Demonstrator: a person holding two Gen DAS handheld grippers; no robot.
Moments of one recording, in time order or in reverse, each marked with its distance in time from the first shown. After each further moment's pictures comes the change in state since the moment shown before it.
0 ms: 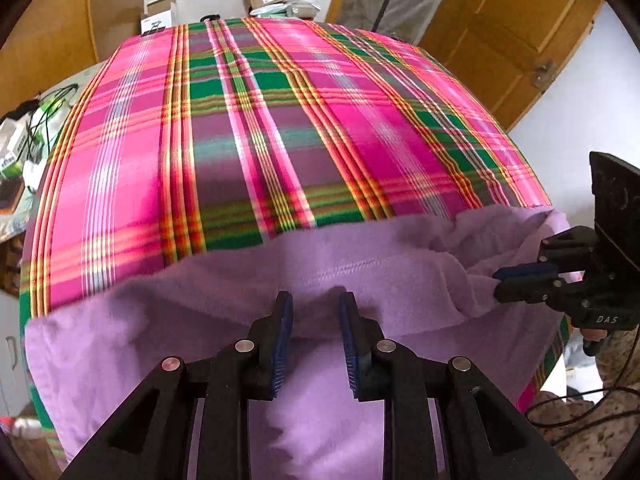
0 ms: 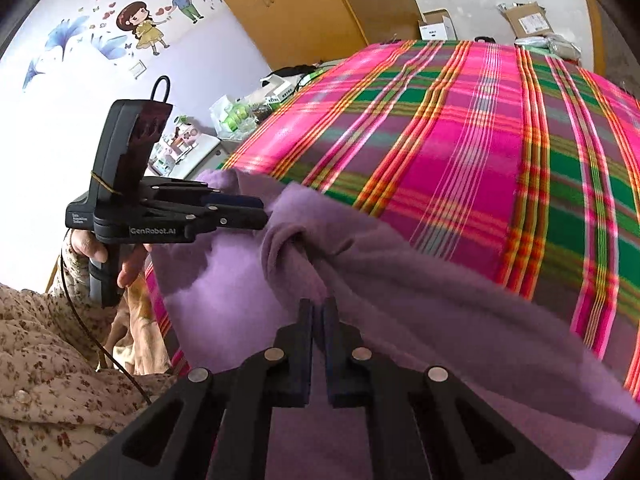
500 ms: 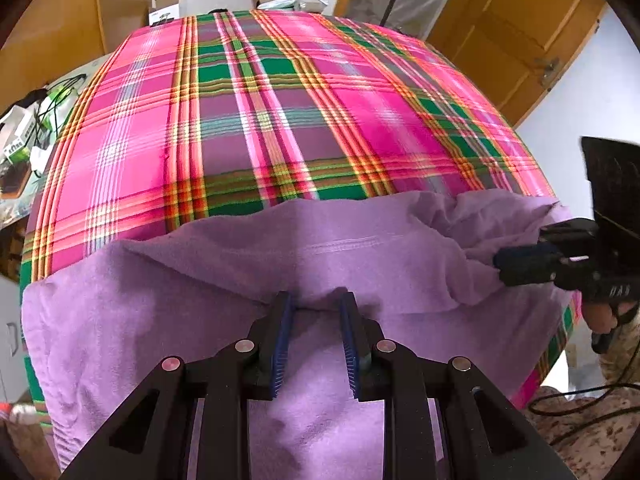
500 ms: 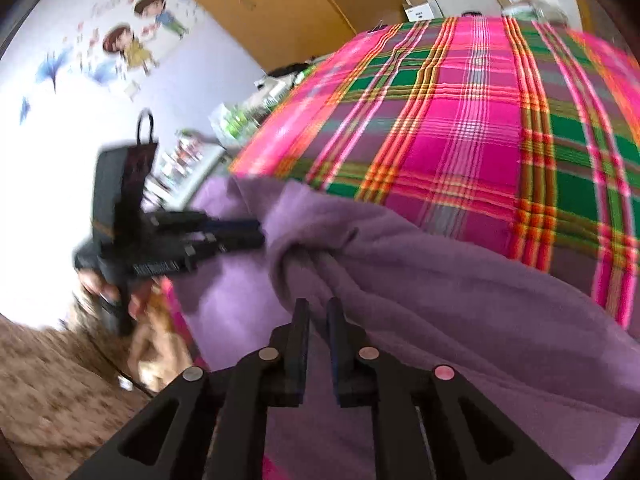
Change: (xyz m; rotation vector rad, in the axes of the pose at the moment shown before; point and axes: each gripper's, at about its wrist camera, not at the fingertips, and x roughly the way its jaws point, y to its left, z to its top) left arm 0.004 -0.003 -0.010 -0.016 0.005 0.011; right arm 0.004 -0.016 0.009 0.146 0.009 0.107
